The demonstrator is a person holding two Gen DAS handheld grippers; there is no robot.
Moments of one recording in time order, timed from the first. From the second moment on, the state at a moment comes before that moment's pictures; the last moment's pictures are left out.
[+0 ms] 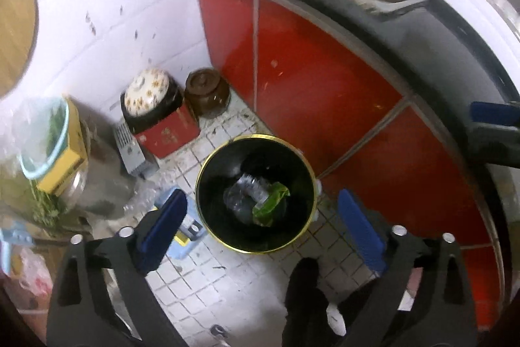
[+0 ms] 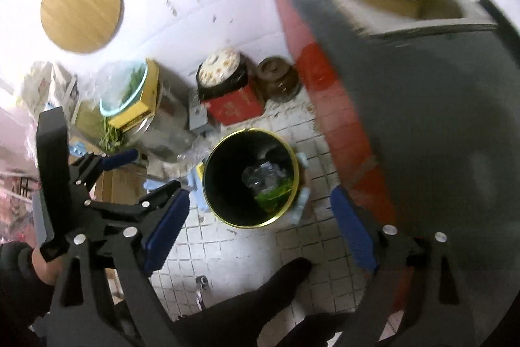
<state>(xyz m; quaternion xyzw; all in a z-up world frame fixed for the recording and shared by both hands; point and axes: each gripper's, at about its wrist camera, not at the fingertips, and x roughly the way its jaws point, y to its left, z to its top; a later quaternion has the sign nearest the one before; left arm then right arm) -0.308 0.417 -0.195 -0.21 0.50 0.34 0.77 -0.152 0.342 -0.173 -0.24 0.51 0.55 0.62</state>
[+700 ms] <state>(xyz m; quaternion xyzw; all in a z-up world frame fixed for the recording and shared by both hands) -0.015 0.089 -0.063 0.02 0.47 -0.09 0.88 -0.016 -0.120 -0.006 -0.01 0.43 0.13 0.89</state>
